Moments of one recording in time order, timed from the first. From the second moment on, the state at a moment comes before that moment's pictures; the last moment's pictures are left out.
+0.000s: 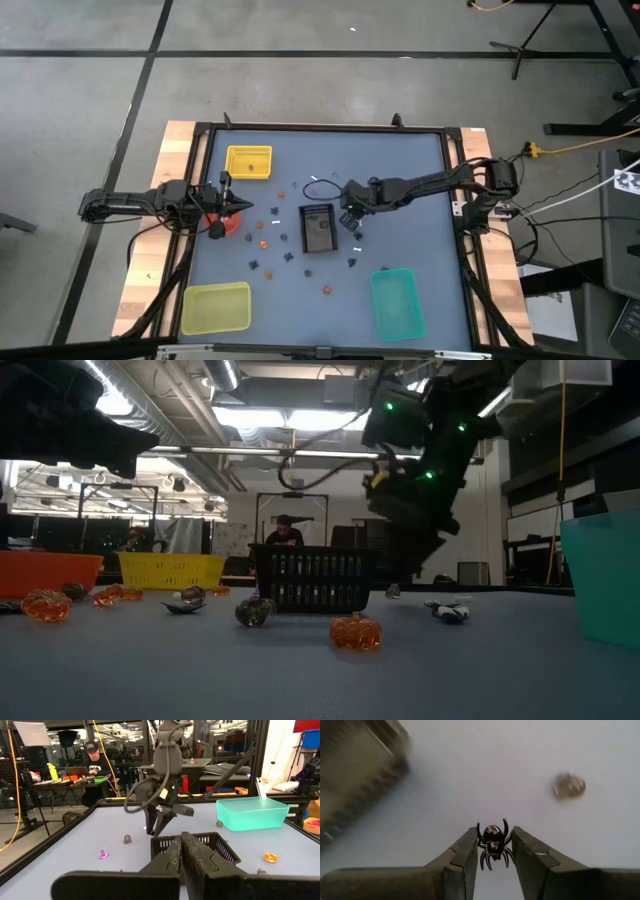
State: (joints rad) left arm 0.01 0.01 0.01 0.02 -0.04 0.03; right arm -0.02 1.76 1.06 -0.48 0.25 0.53
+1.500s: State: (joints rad) left arm 0.01 0.01 0.01 0.02 -0.04 0.04; right arm 0.08 1.76 1.19 -0.29 0.04 0.17
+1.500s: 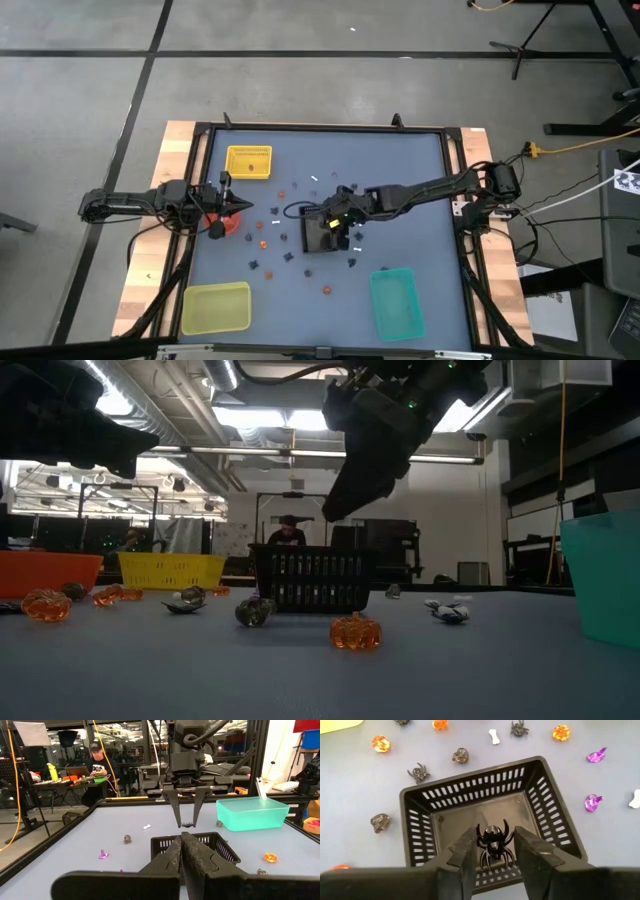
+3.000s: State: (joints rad) left arm 0.01 0.01 0.01 0.16 -0.18 0.03; right arm 0.08 1.74 1.19 -0.32 0.04 0.17
